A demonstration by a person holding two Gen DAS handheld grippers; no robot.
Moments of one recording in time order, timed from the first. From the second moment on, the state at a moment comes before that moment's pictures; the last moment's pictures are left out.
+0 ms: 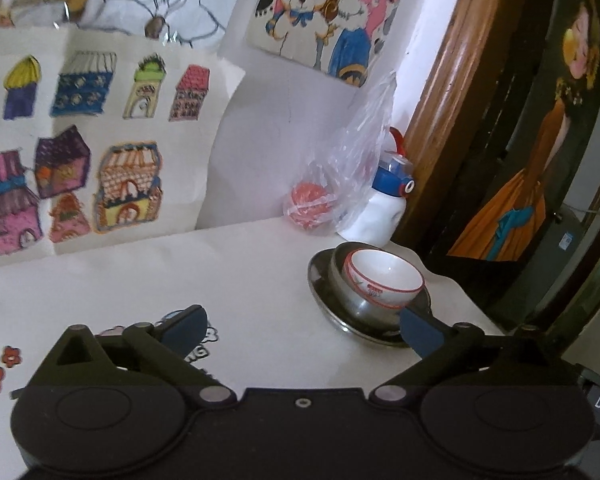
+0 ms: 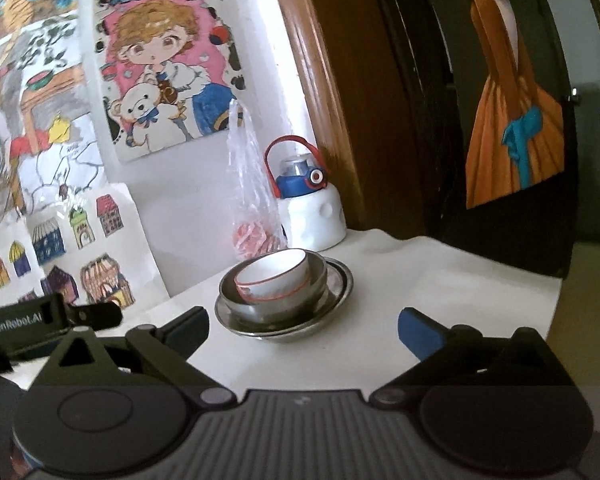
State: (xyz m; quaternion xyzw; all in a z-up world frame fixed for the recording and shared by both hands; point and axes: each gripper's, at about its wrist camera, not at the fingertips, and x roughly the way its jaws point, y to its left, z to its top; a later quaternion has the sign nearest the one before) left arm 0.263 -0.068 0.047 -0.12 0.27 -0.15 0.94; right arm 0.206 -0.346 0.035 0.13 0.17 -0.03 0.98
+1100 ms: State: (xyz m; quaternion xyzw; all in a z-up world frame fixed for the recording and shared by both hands) left arm 0.168 -0.038 0.022 -0.02 0.19 -0.12 0.97; right arm 0.143 -0.299 0.008 0.07 0.14 -0.05 0.99
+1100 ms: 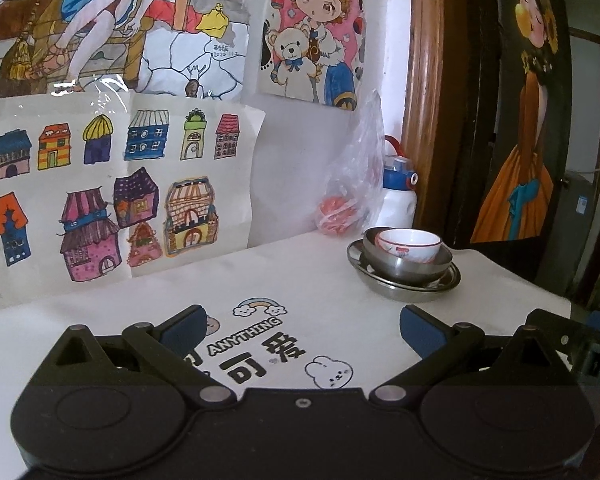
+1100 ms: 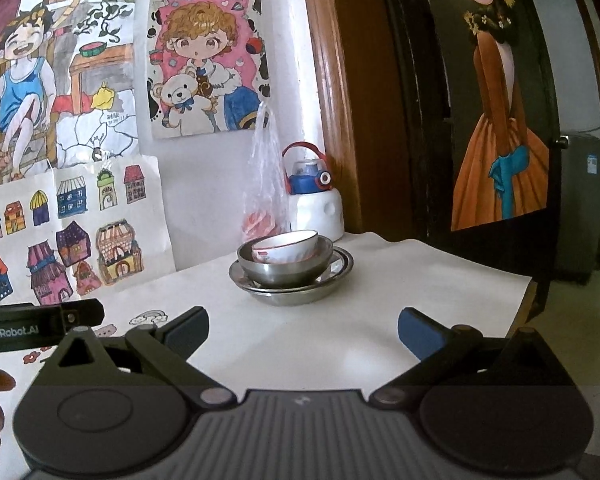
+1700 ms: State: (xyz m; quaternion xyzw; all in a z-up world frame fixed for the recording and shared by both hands) left arm 0.171 -0.035 0.018 -0.01 0.20 -0.12 0.97; right arm 0.146 -0.298 0.007 0.08 0.15 -0.05 0.98
